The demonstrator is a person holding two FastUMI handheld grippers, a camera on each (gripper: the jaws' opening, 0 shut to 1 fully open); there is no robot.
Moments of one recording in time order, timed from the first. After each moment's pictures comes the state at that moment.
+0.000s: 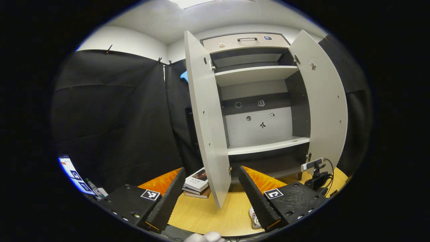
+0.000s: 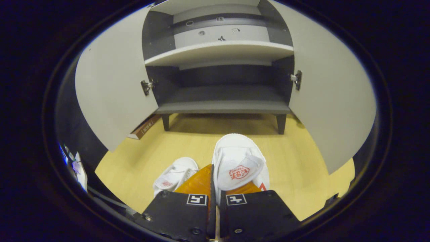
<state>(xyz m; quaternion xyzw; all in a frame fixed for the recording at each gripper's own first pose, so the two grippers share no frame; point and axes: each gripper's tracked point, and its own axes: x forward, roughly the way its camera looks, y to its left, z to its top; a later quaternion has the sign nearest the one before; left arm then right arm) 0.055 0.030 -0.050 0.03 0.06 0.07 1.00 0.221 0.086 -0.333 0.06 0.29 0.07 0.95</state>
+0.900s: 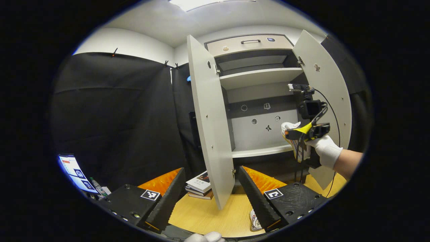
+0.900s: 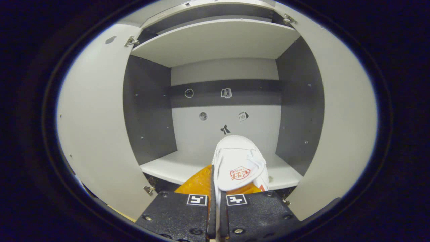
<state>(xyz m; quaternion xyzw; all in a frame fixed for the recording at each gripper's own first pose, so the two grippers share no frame) 0.049 0.030 -0.046 0.02 0.05 0.12 0.99 0.413 0.063 -0.050 0.04 0.09 0.06 0.99</state>
